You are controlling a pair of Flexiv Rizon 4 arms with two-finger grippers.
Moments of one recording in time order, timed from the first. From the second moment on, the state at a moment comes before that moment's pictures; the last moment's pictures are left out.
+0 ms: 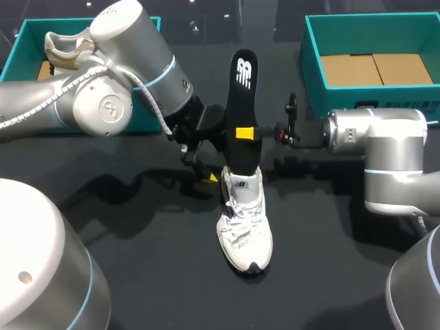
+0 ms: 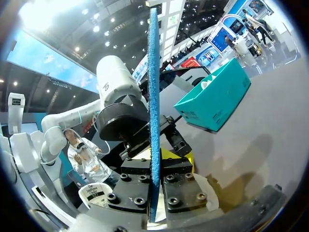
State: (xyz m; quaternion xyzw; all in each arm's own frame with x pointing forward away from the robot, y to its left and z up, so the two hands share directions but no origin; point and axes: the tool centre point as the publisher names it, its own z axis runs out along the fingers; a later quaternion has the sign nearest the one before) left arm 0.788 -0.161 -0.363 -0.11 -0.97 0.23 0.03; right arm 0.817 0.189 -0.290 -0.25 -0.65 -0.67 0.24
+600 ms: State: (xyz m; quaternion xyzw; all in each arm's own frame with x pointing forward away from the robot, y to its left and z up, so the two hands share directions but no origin) left arm 0.788 -0.161 -0.363 -0.11 -0.97 0.23 0.03; right arm 0.805 0.183 -0.299 -0.26 -0.64 -0.67 0.26
